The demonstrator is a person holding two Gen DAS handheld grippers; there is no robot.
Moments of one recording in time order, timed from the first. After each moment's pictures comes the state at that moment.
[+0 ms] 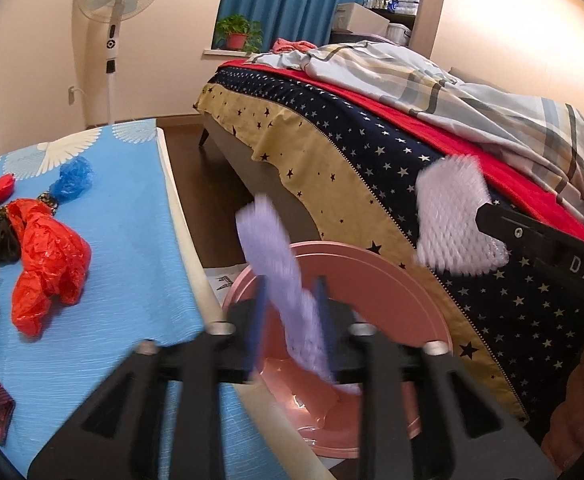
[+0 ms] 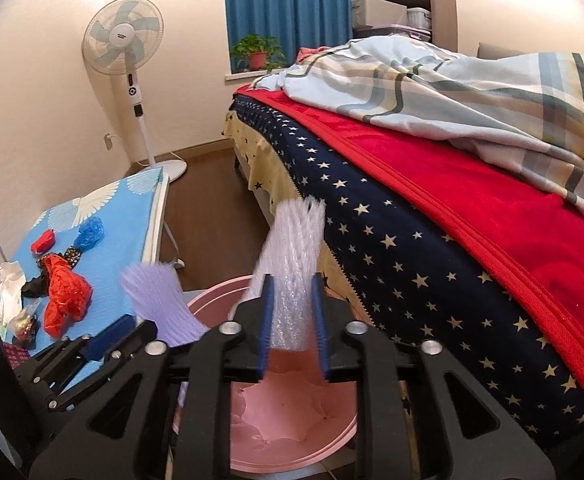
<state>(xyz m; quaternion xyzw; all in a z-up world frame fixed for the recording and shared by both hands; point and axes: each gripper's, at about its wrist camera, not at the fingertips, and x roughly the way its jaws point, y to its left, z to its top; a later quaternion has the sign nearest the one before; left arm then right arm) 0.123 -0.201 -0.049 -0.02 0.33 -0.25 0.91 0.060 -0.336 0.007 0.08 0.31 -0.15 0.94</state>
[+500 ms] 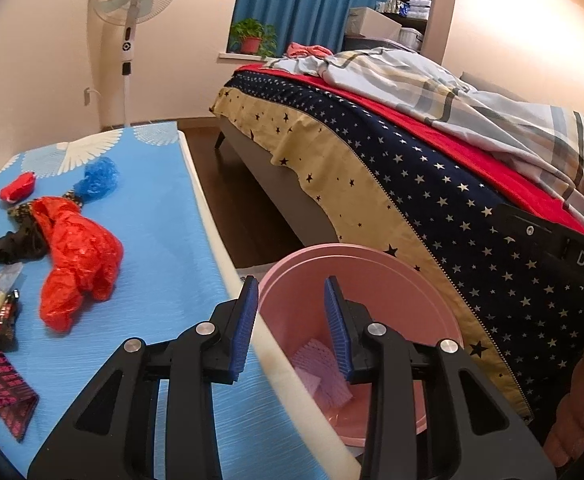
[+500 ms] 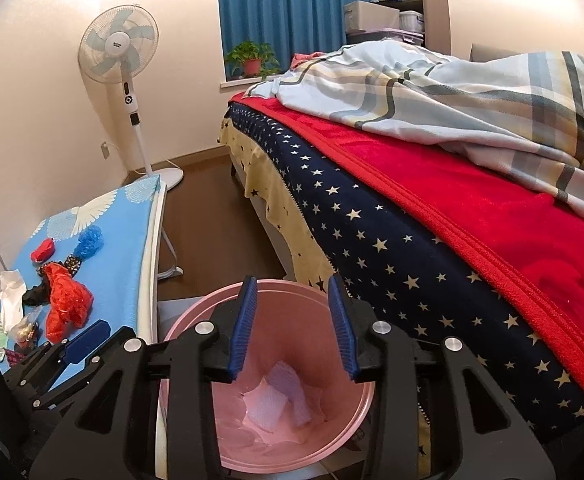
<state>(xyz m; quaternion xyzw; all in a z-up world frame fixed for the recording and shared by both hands) 0.117 -0.179 -0.041 -0.02 0.32 -0.22 0.92 0.052 -0.337 0.012 0.08 0.29 -0.15 0.94</state>
